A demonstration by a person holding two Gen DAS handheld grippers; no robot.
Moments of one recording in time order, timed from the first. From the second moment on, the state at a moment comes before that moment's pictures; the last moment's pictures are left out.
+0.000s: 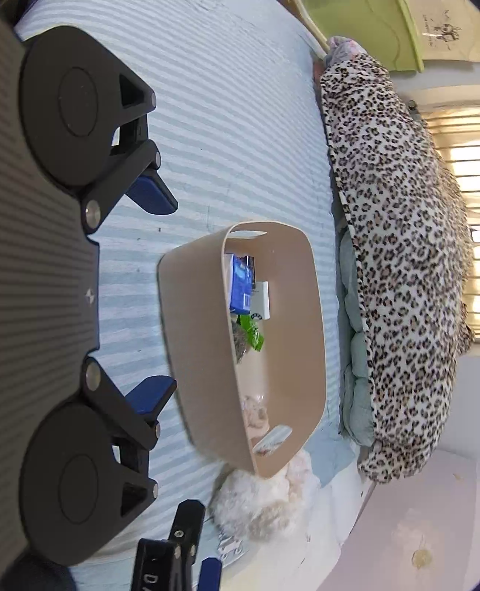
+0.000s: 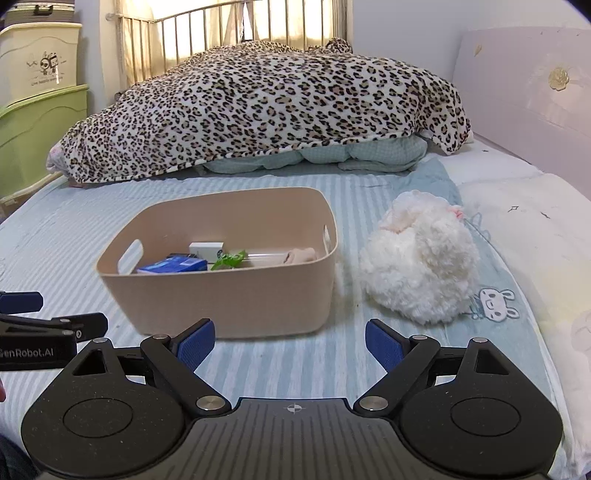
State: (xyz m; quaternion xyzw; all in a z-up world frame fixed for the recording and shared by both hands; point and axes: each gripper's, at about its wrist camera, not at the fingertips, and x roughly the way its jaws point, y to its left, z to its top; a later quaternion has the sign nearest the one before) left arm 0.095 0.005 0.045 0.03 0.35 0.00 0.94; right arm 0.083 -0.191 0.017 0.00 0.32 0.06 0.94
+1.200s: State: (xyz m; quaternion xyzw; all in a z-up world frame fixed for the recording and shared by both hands) left arm -0.056 -0.011 0.085 0.02 0.27 0.00 0.96; right arm -0.060 -0.193 0.051 0.01 0.30 0.09 0.95
